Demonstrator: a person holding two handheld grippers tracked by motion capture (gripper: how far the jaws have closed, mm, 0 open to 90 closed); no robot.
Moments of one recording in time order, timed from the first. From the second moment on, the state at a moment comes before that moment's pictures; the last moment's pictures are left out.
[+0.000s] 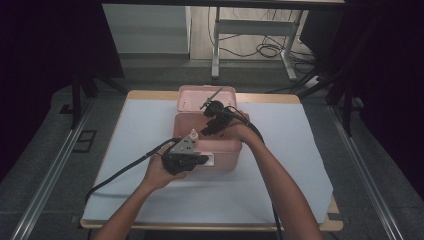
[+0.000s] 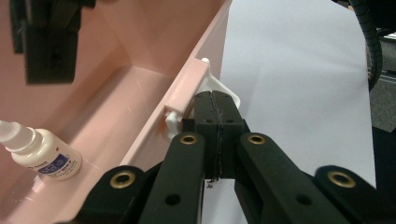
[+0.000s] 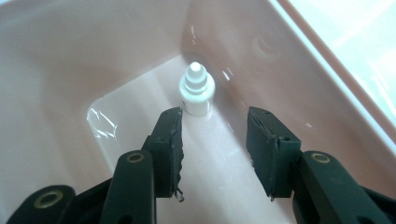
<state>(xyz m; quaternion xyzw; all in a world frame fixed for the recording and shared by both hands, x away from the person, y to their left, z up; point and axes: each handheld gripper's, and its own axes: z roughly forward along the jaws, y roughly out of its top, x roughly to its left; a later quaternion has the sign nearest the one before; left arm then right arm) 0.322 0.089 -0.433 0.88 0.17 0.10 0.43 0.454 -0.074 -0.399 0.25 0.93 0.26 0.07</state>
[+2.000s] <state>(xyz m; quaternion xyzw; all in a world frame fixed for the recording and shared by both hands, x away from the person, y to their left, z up) 0.323 0.089 -0.432 0.88 0.17 0.10 0.43 0.432 -0.200 -0.368 0.34 0.85 0.37 0.14</state>
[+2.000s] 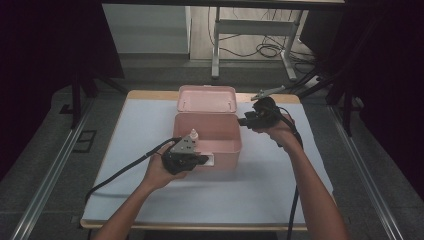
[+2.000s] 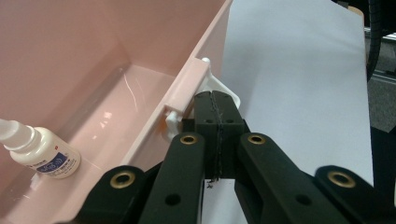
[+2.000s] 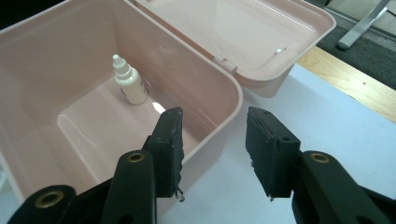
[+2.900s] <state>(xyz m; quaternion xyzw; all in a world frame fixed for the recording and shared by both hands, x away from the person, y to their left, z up) 0.323 0.089 -0.432 0.88 0.17 0.09 0.43 0.463 -0.216 -0.376 0.42 0.82 0.37 0.14</state>
